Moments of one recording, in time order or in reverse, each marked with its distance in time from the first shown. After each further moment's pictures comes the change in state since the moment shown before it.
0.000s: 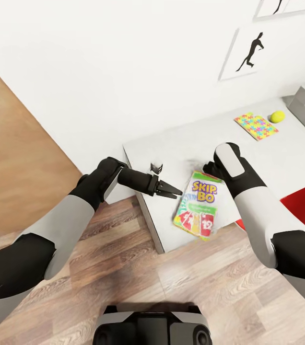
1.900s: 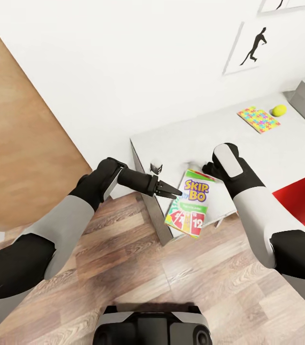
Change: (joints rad) left arm 0.002 0.002 0.001 0.003 0.000 0.000 0.000; right arm 0.000 0.008 0.000 0.007 0.012 -0.001 0.000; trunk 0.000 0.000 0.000
